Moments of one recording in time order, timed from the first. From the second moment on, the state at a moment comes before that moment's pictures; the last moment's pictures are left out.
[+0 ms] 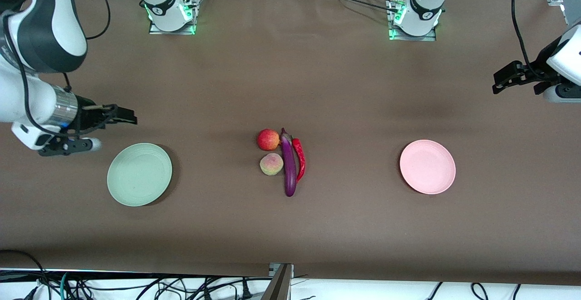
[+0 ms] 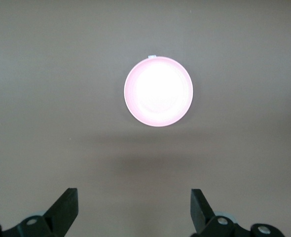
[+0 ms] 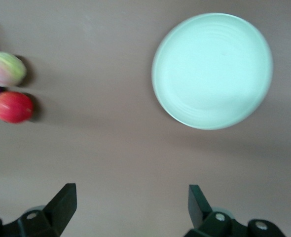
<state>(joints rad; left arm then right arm) 0.00 0.04 -0.02 -1.57 0.02 1.54 -0.02 0.01 0.35 0.09 -1.49 0.14 1.67 -0.04</state>
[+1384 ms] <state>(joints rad) -0.47 0.74 -0.07 -1.44 -0.20 2.14 -0.77 0.49 0.74 0.11 -1.50 0.16 2.36 0.62</state>
